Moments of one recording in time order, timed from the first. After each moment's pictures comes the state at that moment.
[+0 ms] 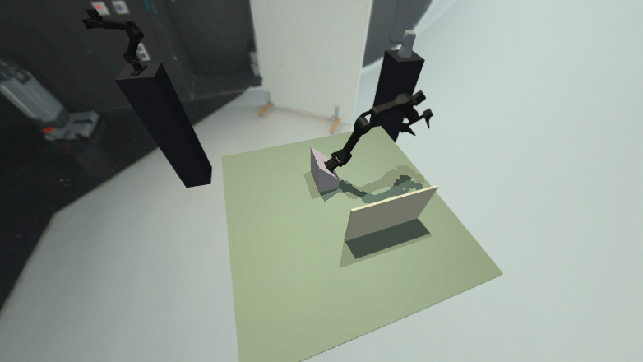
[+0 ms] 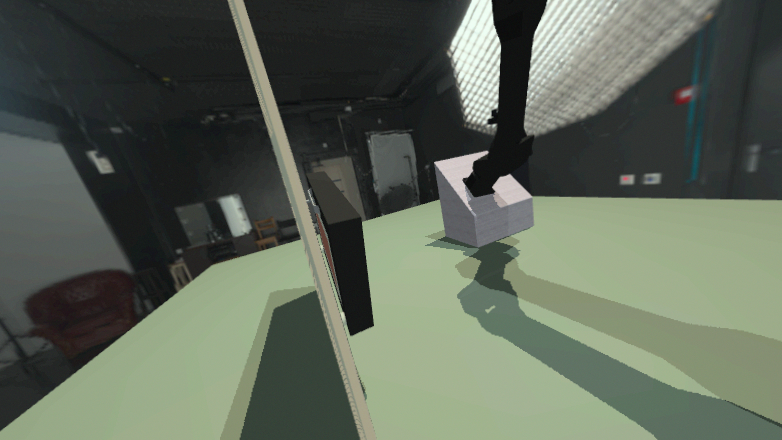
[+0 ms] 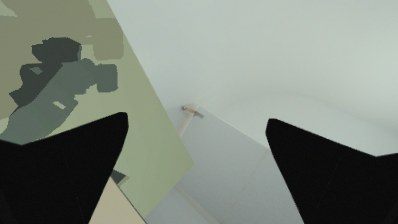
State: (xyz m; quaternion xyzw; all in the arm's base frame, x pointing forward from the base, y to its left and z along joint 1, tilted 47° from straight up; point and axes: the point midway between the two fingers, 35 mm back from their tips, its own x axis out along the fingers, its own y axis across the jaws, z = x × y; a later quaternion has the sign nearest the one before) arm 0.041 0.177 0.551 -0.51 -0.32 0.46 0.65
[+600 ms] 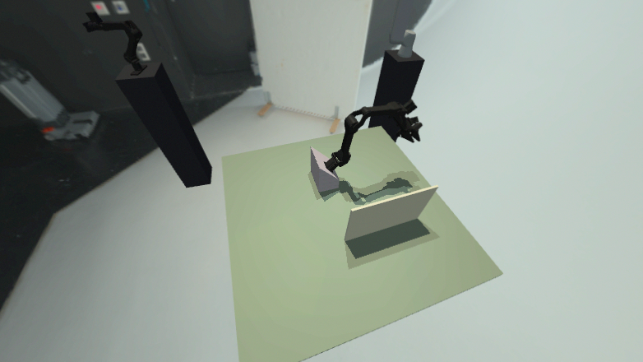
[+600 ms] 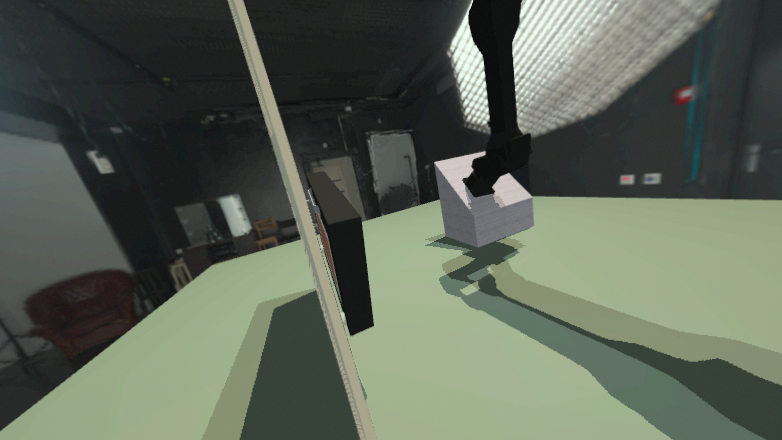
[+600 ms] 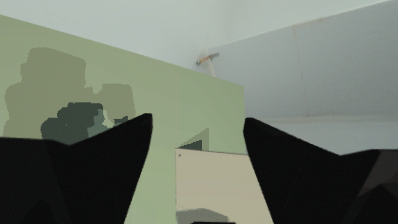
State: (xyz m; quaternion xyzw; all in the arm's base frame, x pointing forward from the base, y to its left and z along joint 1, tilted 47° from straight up) arm 0.080 0.163 0.491 -0.21 -0.09 0.44 0.87
